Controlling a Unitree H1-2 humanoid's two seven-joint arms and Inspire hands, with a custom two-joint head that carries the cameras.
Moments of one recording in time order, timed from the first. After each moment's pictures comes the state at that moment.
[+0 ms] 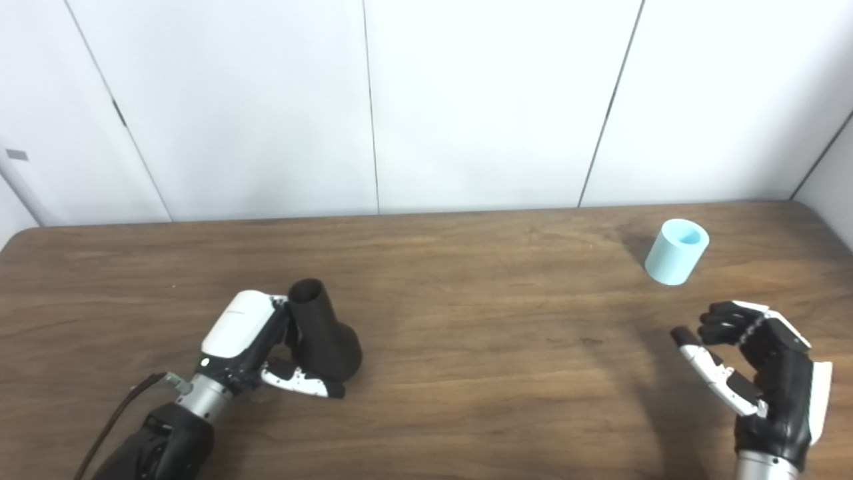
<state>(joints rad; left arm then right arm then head) -0.32 0.47 -0.34 0.34 0.61 -0.45 0.20 0.10 0.02 -0.35 -0.23 -0.18 -0.22 -0.33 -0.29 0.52</state>
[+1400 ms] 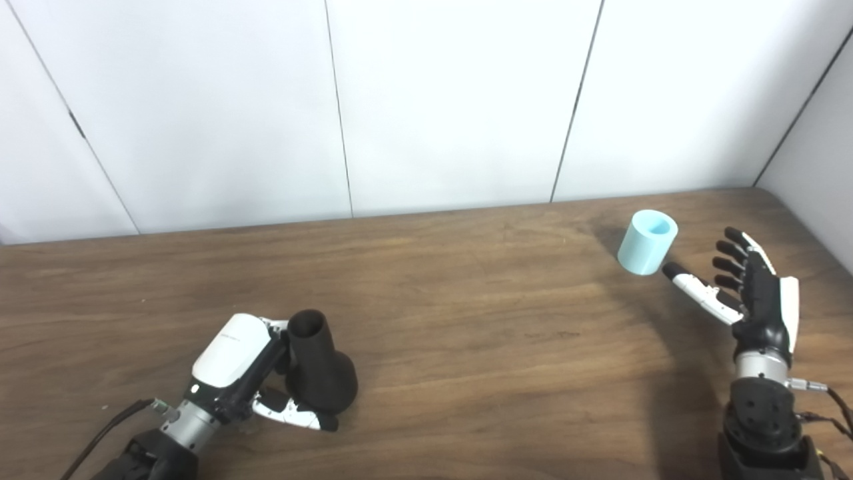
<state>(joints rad) -0.34 0.54 -0.57 0.30 0.61 -0.45 0.28 -0.12 -0.23 -0.35 0.01 -0.21 0.16 -0.30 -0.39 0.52</state>
